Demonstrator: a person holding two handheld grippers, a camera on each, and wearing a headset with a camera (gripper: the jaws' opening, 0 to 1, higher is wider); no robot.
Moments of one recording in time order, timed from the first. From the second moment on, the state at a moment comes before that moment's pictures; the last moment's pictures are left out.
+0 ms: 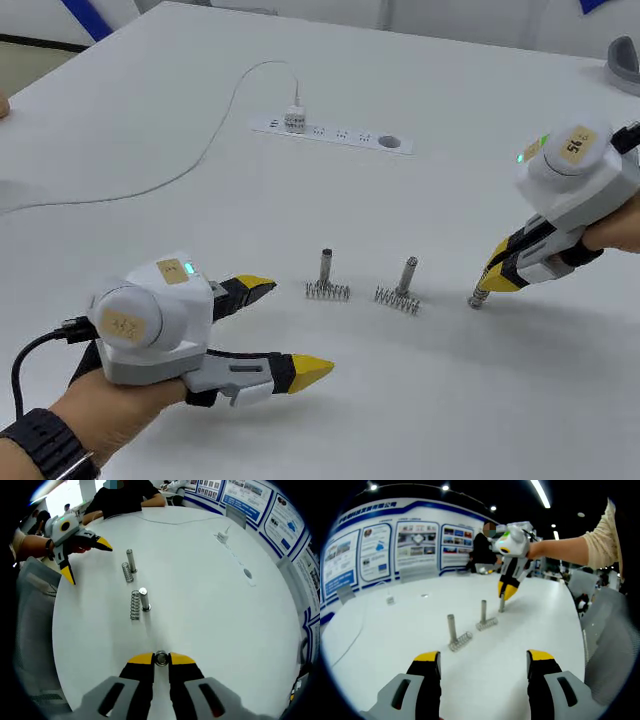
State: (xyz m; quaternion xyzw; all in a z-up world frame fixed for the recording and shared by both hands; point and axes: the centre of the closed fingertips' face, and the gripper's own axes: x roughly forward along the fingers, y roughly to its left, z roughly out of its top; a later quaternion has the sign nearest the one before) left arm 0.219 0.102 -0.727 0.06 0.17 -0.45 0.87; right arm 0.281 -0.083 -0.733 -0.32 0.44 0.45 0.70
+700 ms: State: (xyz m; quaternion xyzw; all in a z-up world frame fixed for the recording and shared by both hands) left arm 0.220 0.103 -0.728 0.06 0.17 -0.45 0.87; right arm 0.279 -0.082 -0.742 -0.33 0.45 0.45 0.70
